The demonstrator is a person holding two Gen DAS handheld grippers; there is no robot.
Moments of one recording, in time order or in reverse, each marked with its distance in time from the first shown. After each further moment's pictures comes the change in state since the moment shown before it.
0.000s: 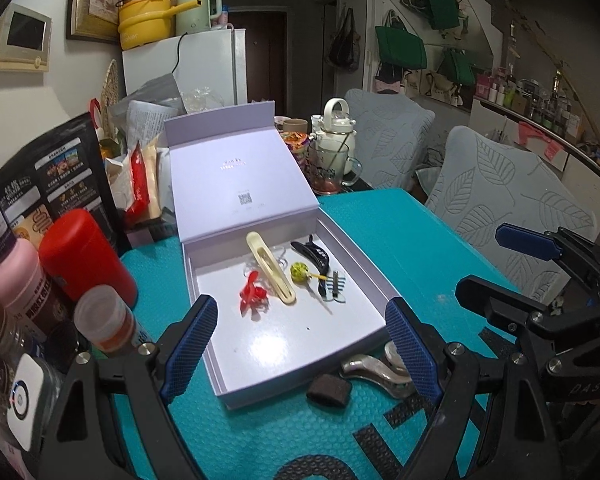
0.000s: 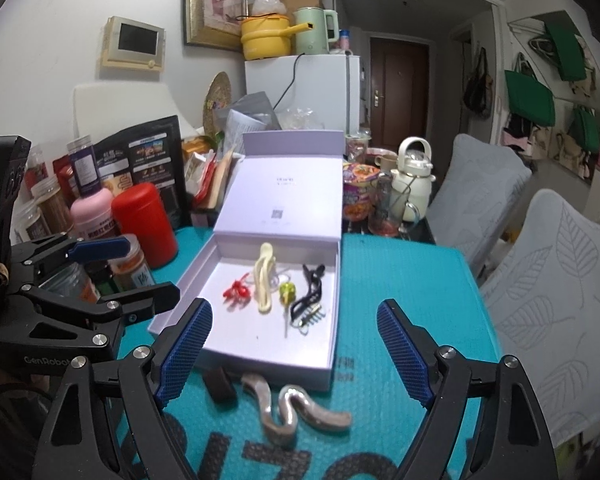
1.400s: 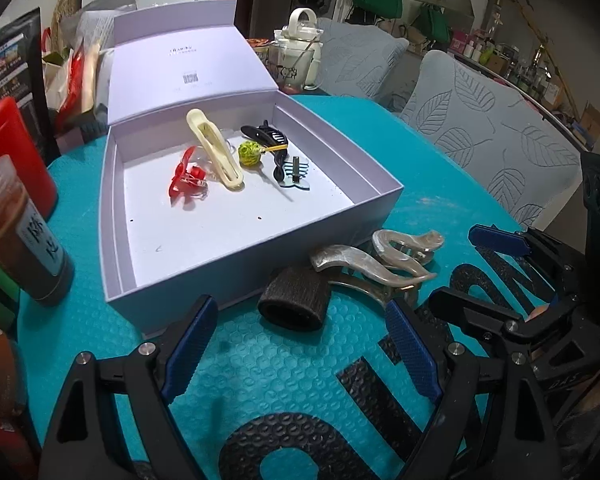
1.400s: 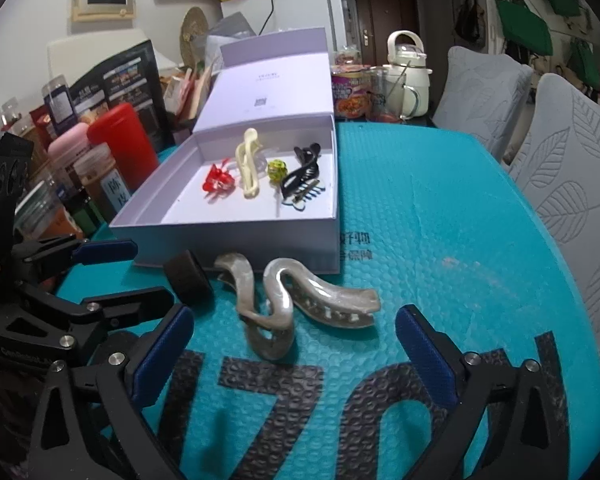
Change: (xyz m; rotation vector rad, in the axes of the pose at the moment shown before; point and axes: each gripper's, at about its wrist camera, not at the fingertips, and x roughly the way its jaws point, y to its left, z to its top) left arm 0.069 -0.004 -0.079 -0.012 0.204 -0.177; right arm 0.056 -0.015 -0.101 0.102 0.197 0.027
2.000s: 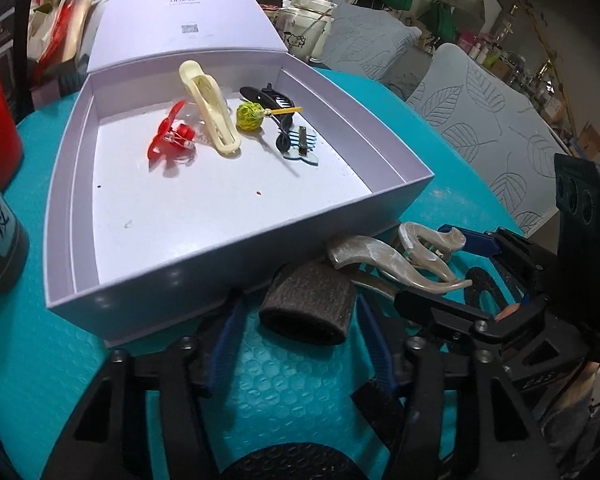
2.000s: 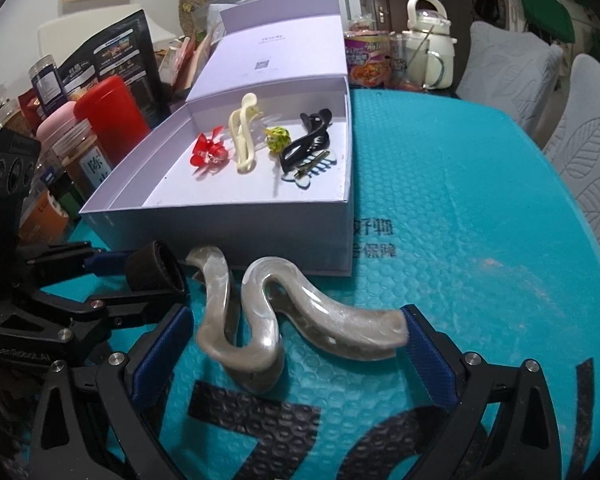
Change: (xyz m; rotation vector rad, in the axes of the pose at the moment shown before) left arm 0.038 0.017 -0.002 -0.075 0.074 -0.091; right arm 0.051 -0.010 0.005 -0.008 0.091 0.062
